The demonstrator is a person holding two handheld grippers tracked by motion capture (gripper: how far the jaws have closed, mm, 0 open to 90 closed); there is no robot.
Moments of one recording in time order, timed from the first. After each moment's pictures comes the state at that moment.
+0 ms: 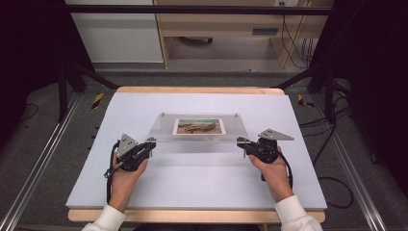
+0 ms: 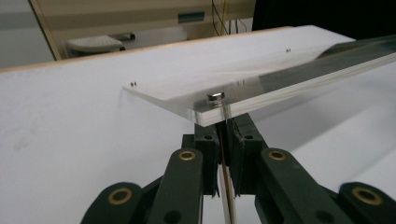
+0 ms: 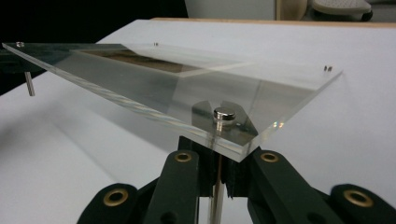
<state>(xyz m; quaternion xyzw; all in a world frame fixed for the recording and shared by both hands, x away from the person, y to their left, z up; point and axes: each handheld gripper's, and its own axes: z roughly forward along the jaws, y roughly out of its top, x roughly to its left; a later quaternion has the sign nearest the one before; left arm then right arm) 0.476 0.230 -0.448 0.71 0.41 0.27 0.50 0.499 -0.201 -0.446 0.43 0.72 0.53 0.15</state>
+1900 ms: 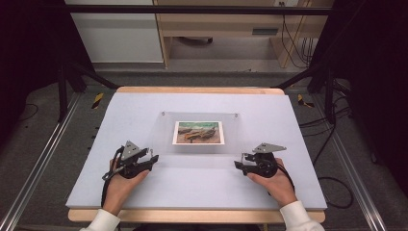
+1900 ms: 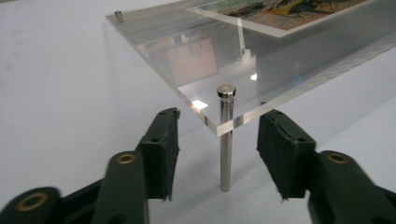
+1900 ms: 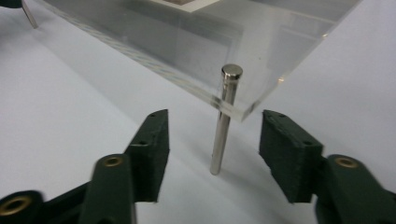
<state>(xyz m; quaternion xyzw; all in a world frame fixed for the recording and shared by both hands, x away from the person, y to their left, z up) 0.472 0.239 -0.469 0.77 0.41 0.23 0.43 0.474 -0.201 -0.473 0.42 0.79 0.43 0.13</state>
